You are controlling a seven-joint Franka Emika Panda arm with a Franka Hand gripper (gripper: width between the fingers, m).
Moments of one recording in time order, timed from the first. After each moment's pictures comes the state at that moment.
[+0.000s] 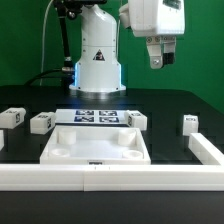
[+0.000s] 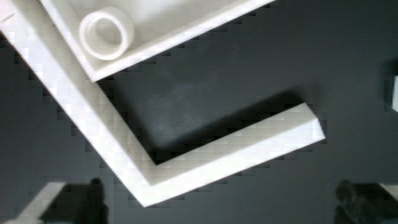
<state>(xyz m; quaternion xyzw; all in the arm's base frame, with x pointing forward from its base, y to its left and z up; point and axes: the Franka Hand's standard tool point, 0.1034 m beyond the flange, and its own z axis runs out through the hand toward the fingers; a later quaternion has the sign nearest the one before) 0.551 0.071 0.159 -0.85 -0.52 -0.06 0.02</state>
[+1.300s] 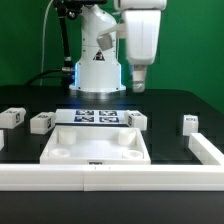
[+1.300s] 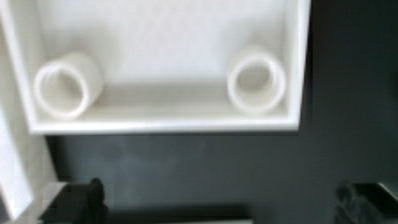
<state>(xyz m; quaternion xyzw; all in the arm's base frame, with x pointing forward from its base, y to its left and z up) 0.511 0.009 0.101 -0.74 -0.67 -0.03 0.00</state>
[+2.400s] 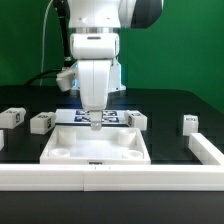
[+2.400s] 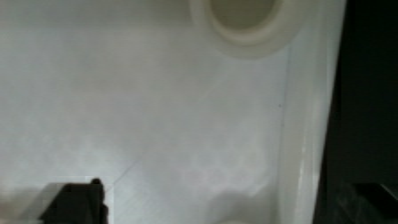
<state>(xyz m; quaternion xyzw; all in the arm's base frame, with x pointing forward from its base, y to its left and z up) 0.497 -0.034 0.033 -0.73 -0.68 -0.03 0.00</state>
